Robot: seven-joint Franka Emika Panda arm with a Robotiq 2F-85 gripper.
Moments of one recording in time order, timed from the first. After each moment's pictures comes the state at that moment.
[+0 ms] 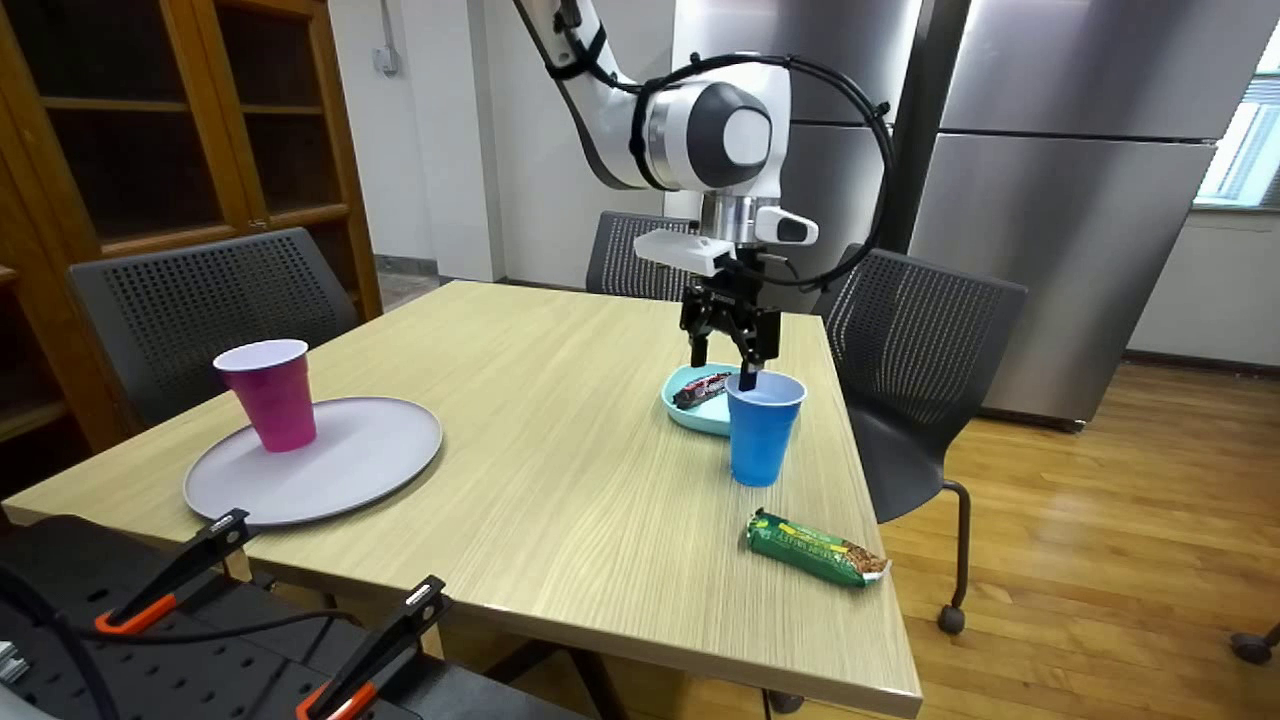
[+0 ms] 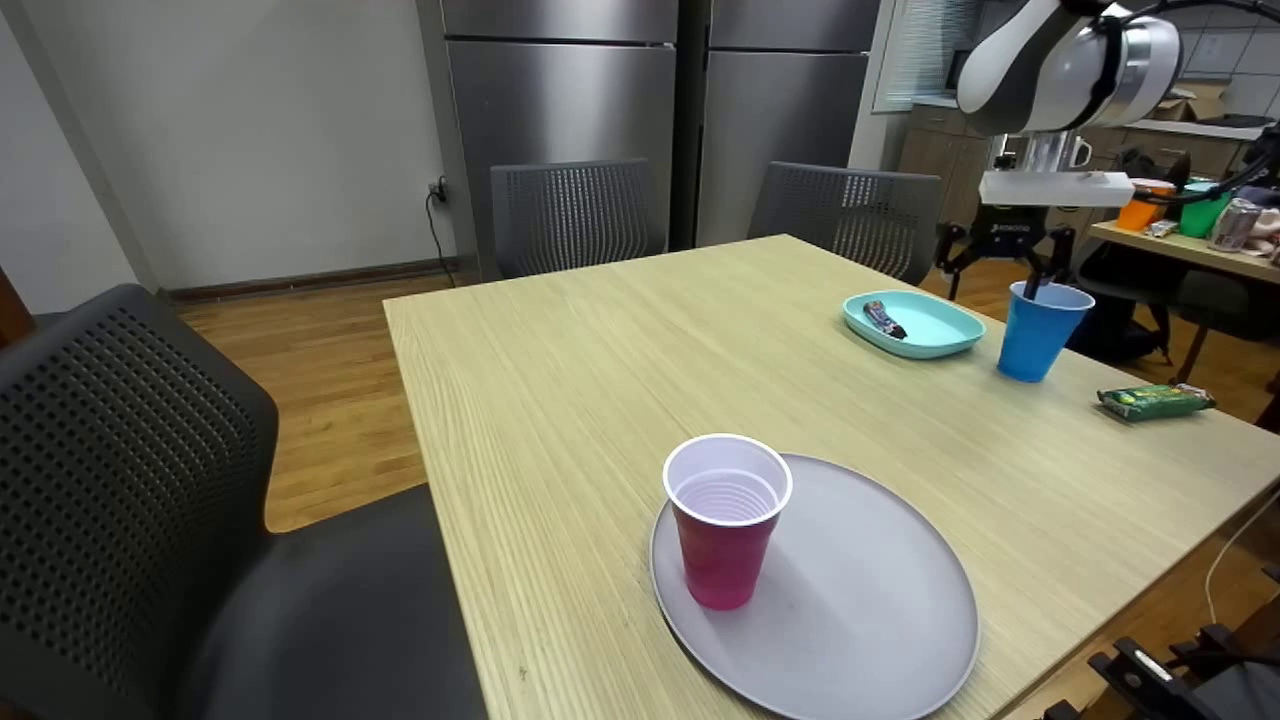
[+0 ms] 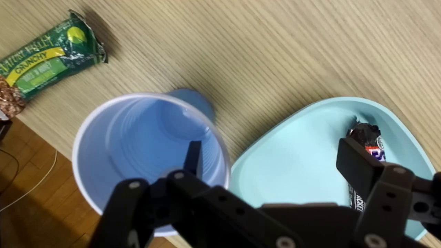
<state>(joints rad) -0.20 0.67 -0.20 -1.76 0.07 2.35 0.18</state>
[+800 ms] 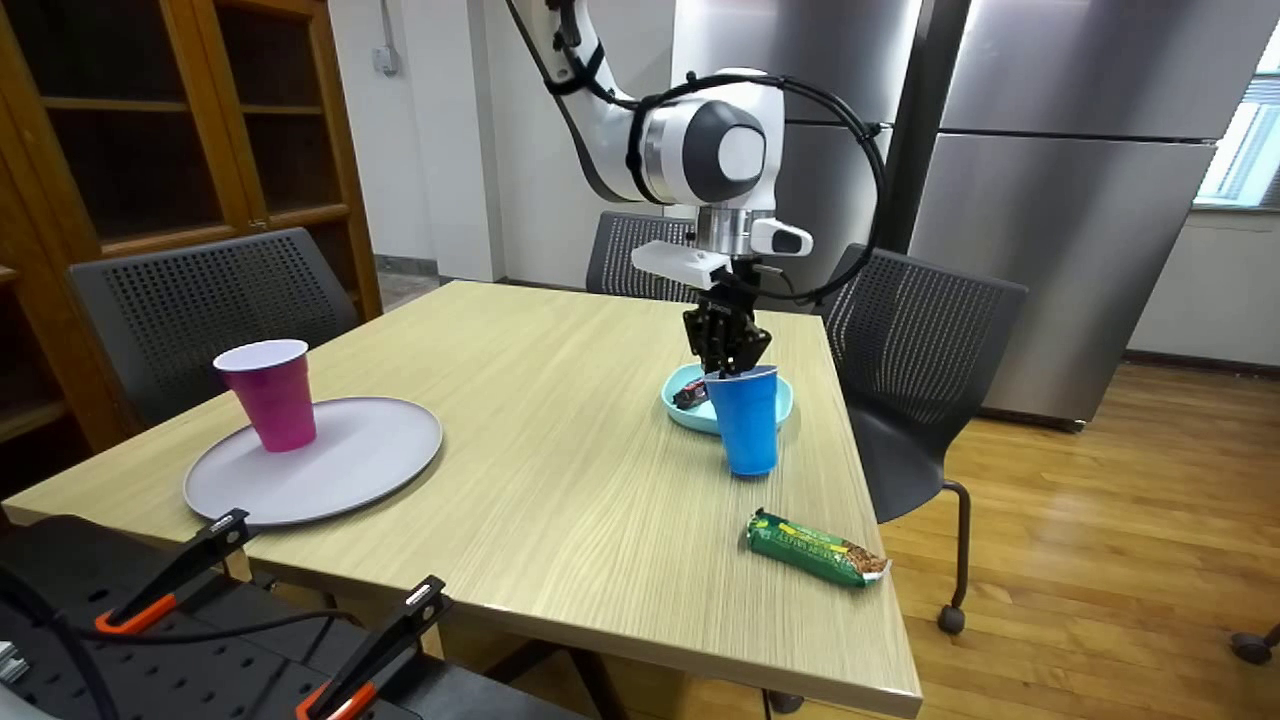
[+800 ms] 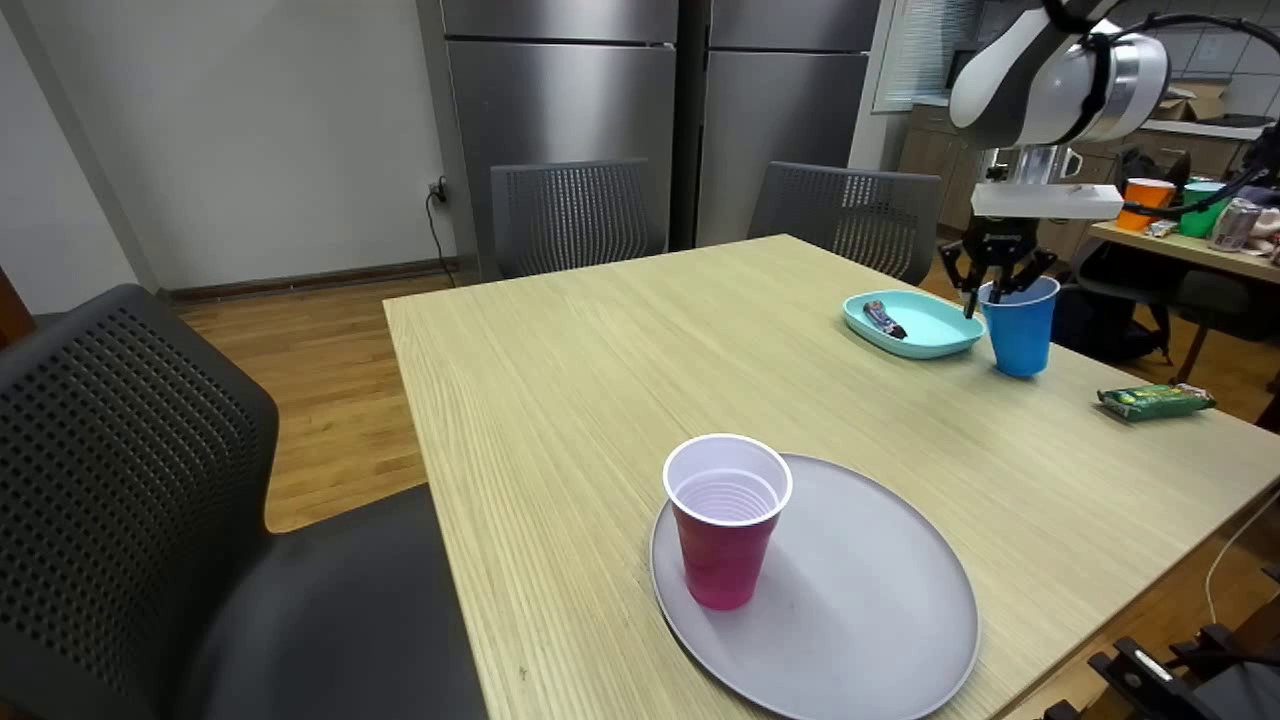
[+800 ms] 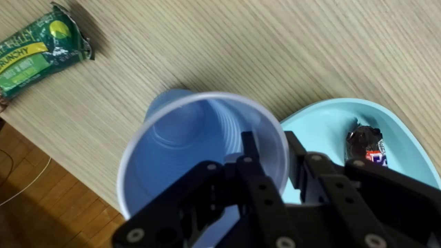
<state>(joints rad) -0.20 0.69 -0.20 -1.75 0.07 2.38 0.18</state>
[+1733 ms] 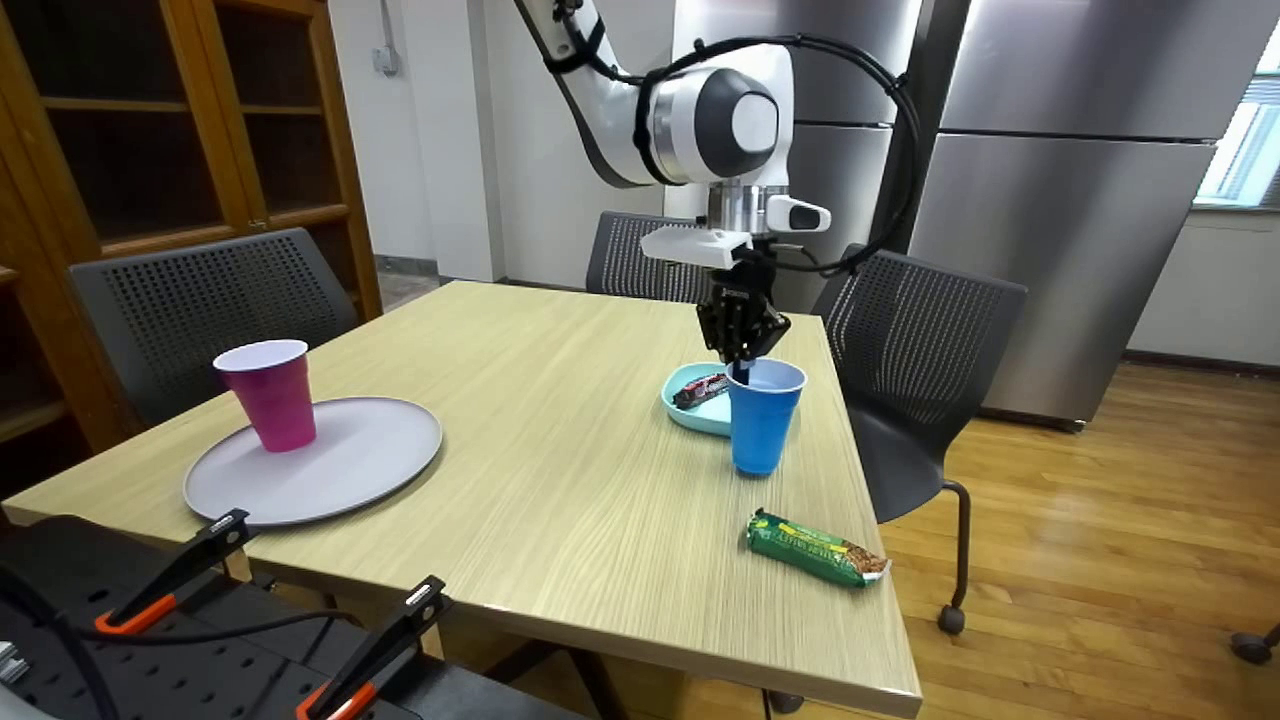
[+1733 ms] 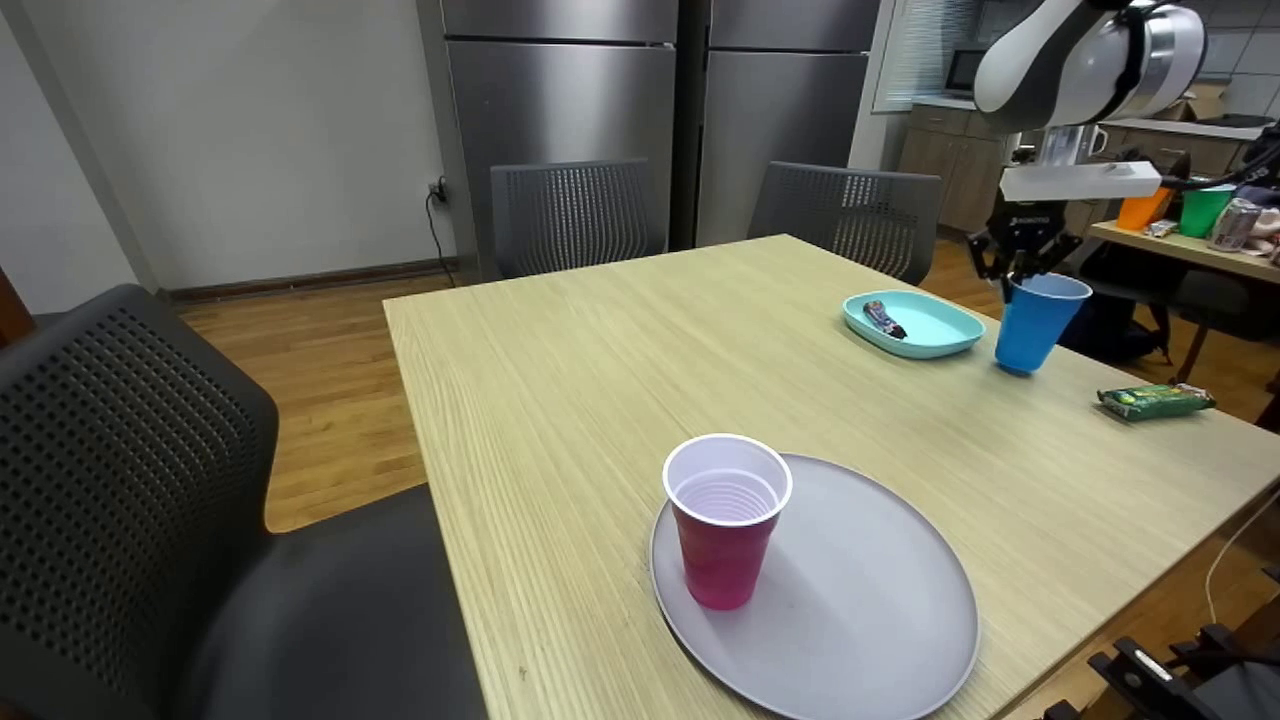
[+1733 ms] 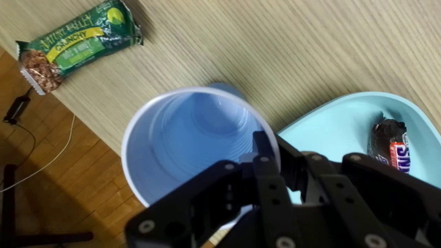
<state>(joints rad) -0.20 0.63 -0.23 -1.80 0.00 2.38 0.16</state>
